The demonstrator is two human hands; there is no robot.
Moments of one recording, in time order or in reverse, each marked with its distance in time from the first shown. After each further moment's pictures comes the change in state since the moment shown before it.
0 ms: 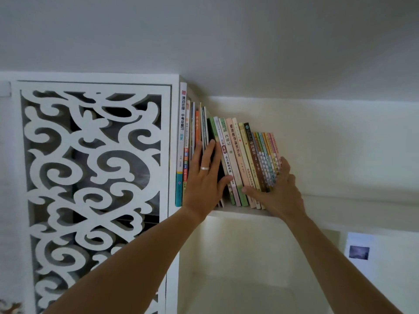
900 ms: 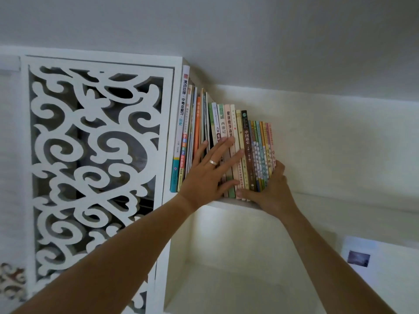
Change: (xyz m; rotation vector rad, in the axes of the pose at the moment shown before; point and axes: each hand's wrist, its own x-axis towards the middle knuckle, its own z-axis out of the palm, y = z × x) left_hand -0.003 0.002 0.004 -0.042 0.008 0.281; right_hand 0.008 0.022 0.016 0.264 -0.170 -0.115
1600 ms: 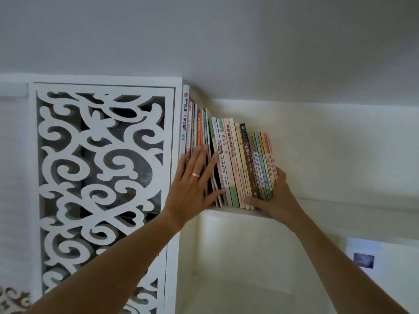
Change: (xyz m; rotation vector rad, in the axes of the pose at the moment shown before) left_hand -0.024 -0.028 -0.029 0.220 -0.020 -0.062; right_hand 0.005 0.008 -0.009 0.133 -0.066 -0.066
